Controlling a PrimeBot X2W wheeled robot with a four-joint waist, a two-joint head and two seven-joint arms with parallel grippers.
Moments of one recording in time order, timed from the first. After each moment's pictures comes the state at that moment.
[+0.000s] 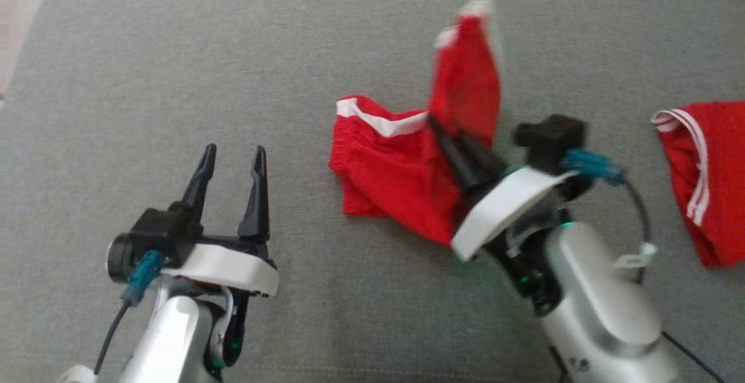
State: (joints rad) left arm -0.17 0.14 -0.33 0.12 -0.29 0.11 -0.25; right arm -0.38 -0.06 0.42 0.16 0.40 0.12 0.19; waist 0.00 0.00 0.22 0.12
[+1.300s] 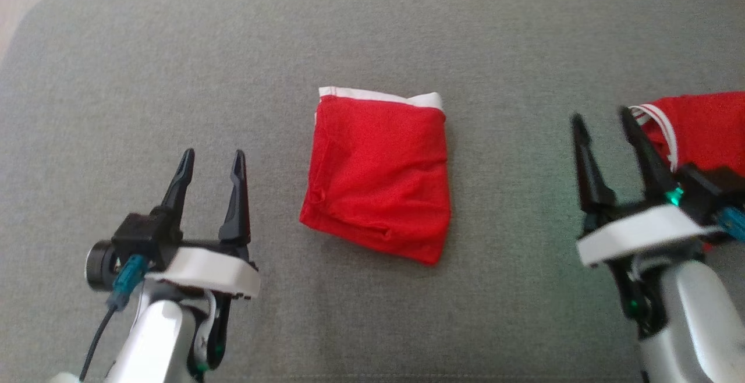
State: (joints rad) left arm -0.16 0.17 -0.31 0.13 -0.28 0.13 -0.25; right arm -0.22 -0.13 0.11 0.12 0.26 0.12 -0.05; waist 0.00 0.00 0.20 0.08
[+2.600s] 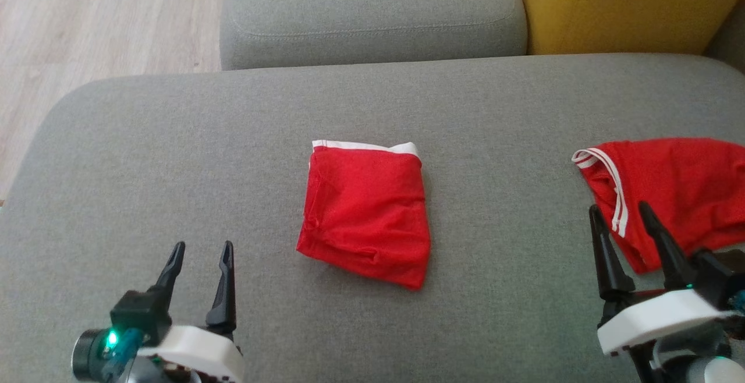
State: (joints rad) left arm 0.10 0.25 -0.31 0.02 -0.29 0.20 -0.16; right arm 0.14 -0.07 -0.02 -0.15 0.19 0.12 0.12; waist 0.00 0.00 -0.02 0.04
